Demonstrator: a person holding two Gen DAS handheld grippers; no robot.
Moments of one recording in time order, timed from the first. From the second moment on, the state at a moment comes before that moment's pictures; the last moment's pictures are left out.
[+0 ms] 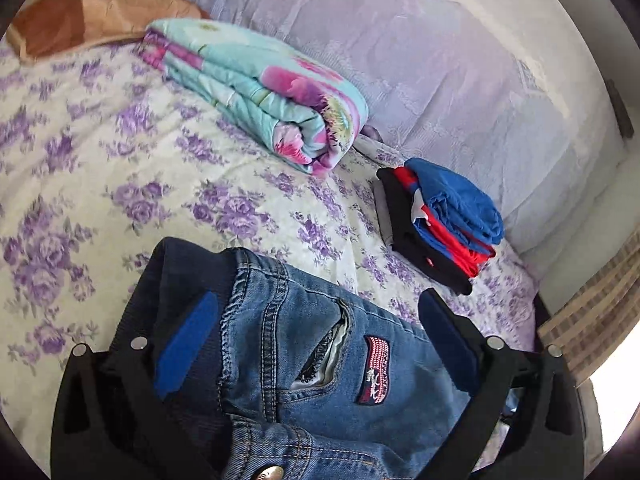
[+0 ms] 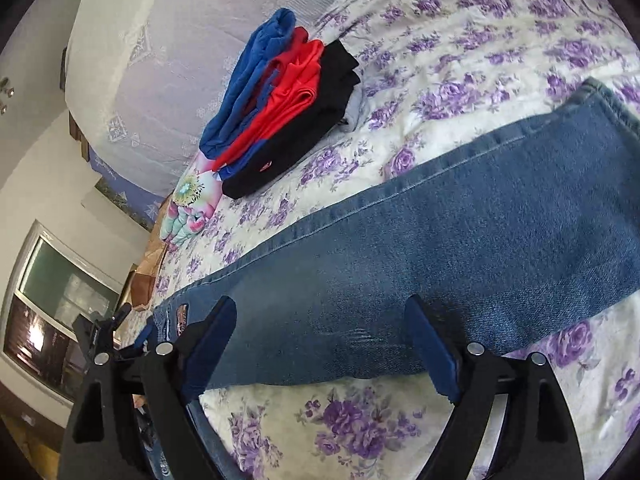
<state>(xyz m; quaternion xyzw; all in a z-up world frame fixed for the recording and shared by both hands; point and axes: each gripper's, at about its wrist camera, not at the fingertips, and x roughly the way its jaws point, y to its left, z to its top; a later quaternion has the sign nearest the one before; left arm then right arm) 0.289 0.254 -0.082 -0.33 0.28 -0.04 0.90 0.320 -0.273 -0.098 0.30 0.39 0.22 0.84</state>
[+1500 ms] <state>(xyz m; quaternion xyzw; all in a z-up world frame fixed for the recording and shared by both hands) 0.286 0.266 -0.074 -0.12 0.36 0.10 0.92 0.250 -0.198 -0.076 0.19 0.33 0.26 0.89</state>
